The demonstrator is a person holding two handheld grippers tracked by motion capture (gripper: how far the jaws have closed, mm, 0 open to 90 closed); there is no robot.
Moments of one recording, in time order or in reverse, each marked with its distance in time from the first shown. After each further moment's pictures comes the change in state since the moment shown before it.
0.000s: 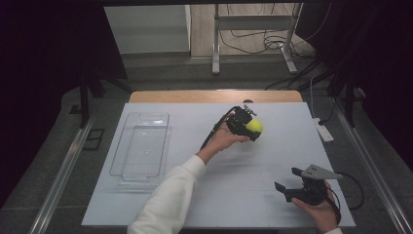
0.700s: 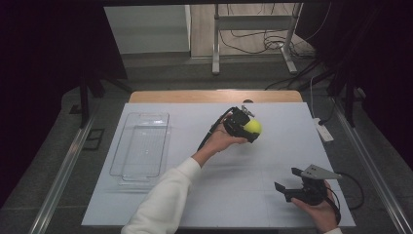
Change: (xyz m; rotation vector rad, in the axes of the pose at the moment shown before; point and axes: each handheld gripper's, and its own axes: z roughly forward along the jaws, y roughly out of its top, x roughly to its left) left arm -0.005 -0.005 -0.015 -0.015 0.001 0.015; right arm 0.000 0.000 0.001 0.002 -0.001 -0.002
